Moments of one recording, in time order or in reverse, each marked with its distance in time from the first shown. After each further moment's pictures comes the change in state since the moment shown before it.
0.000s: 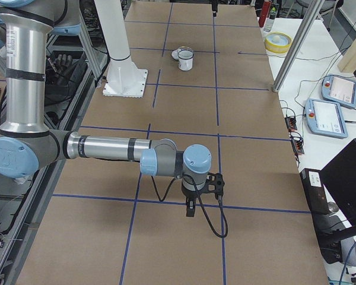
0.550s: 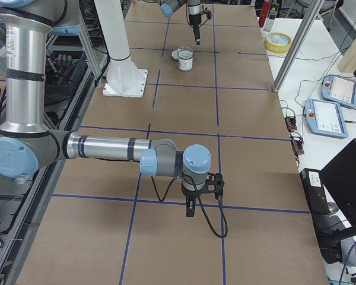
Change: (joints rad) left arm 0.450 -0.140 -0.140 0.118 0.343 -0.524; right arm 0.000 0.000 0.000 0.000 0.000 0.000
